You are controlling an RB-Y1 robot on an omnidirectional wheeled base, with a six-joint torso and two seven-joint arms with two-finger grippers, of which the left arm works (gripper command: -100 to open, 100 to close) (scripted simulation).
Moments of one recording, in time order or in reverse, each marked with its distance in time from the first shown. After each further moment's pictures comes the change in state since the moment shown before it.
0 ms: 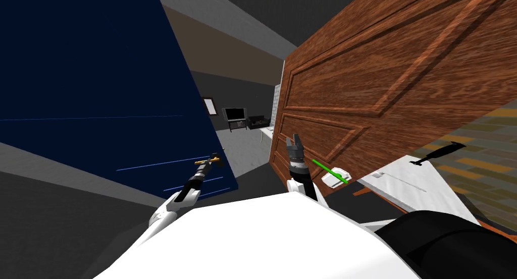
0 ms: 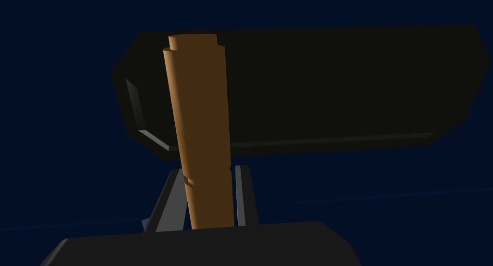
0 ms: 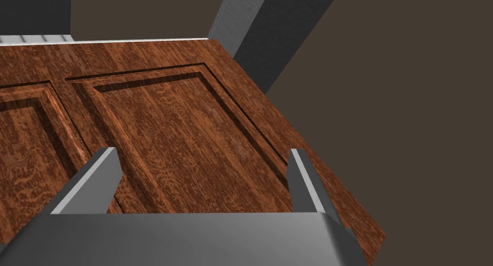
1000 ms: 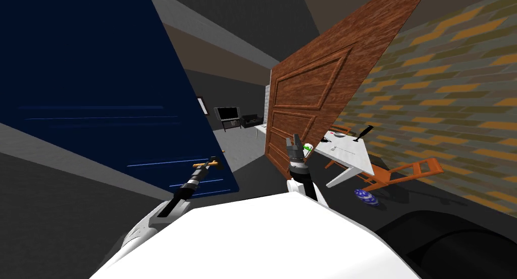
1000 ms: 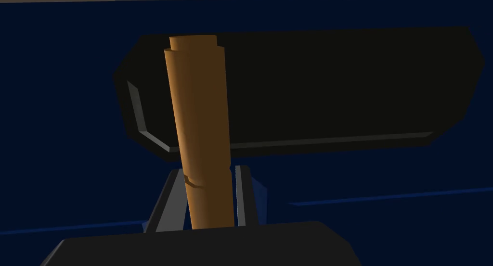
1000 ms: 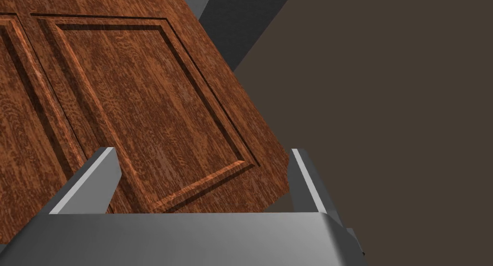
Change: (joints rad) arm 0.112 0.119 -0.090 -0.054 -0.003 -0.132 0.110
